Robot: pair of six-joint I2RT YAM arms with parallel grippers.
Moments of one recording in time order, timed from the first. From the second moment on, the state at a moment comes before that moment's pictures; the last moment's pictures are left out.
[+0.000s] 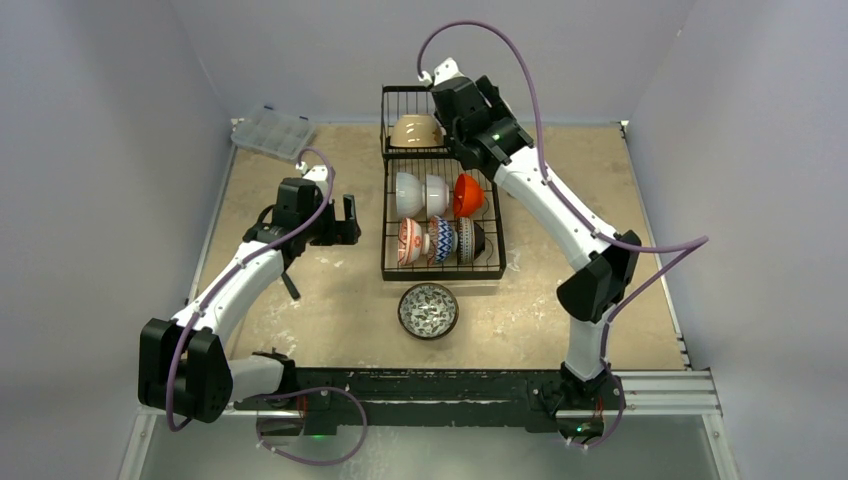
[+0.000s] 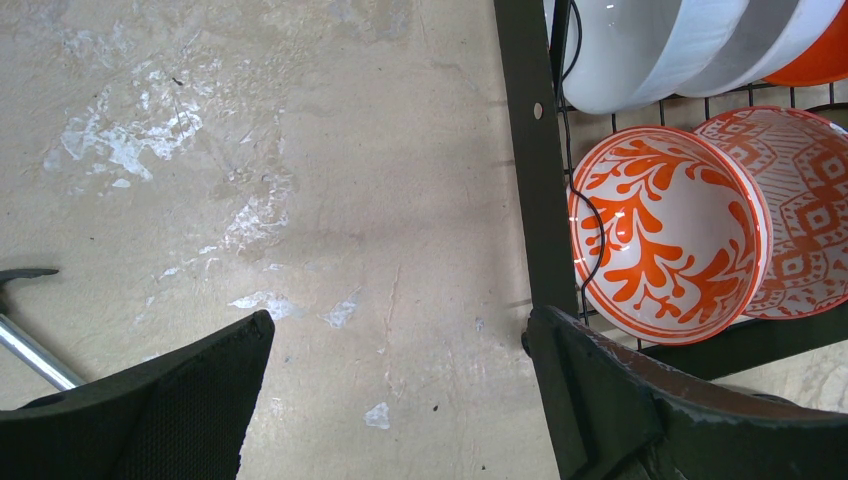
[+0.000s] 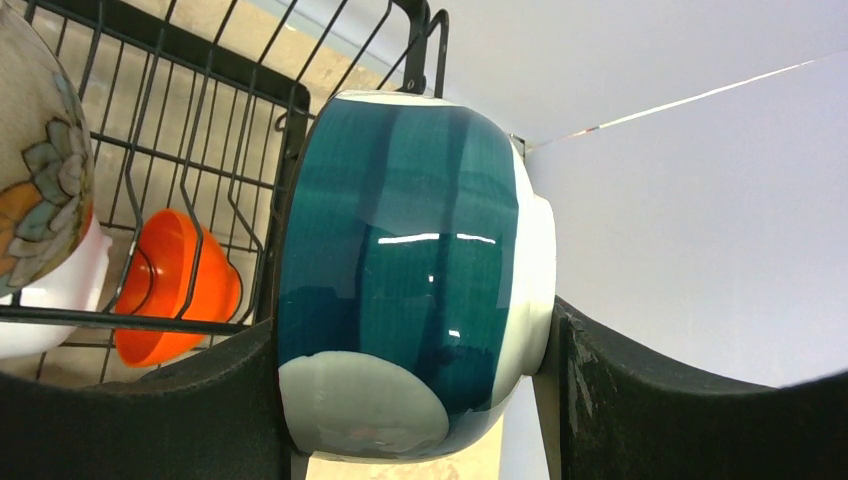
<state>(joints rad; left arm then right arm) -0.24 1.24 0.87 -0.36 0.07 -0.25 0.67 1.91 2.11 -0.78 0.81 -0.33</state>
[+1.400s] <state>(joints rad) -0.24 1.24 0.87 -0.36 0.06 -0.25 0.68 1.94 2.07 -0.72 0.77 -0.39</state>
